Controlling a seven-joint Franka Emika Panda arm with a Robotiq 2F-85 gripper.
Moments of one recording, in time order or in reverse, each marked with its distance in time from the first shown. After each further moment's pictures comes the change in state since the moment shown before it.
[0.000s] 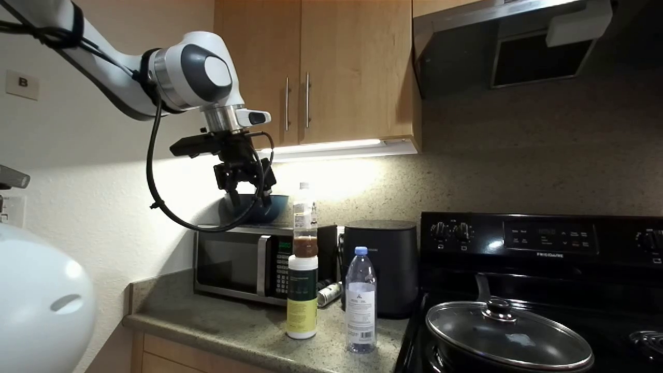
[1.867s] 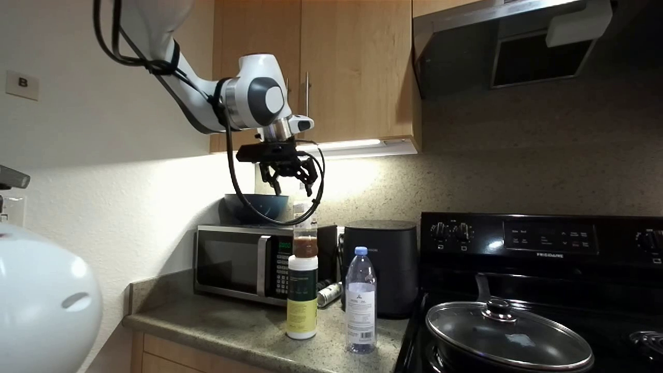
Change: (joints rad) arm 0.033 0.326 -0.154 0.219 0.006 0.312 -0.260
